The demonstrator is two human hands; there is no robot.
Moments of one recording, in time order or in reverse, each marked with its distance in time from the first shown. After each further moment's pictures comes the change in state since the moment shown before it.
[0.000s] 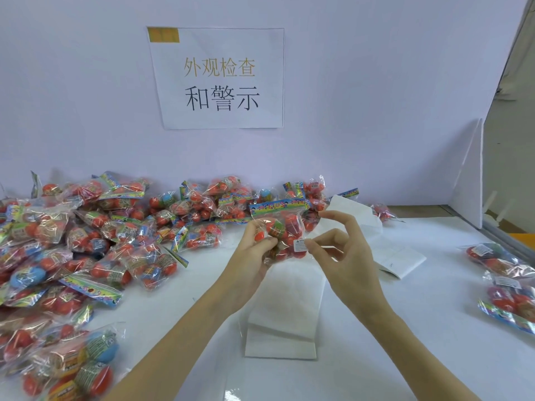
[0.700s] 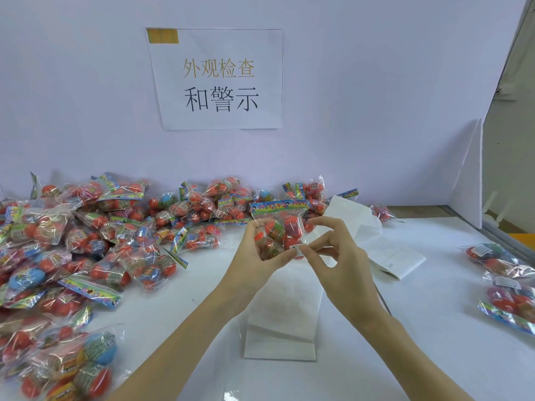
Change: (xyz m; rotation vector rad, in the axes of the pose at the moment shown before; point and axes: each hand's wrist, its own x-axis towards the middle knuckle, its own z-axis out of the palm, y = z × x) left_hand -0.007 -0.004 -0.001 0.282 -0.025 0.095; right_hand -0.004 0.003 0.004 -0.171 -0.031 -0.123
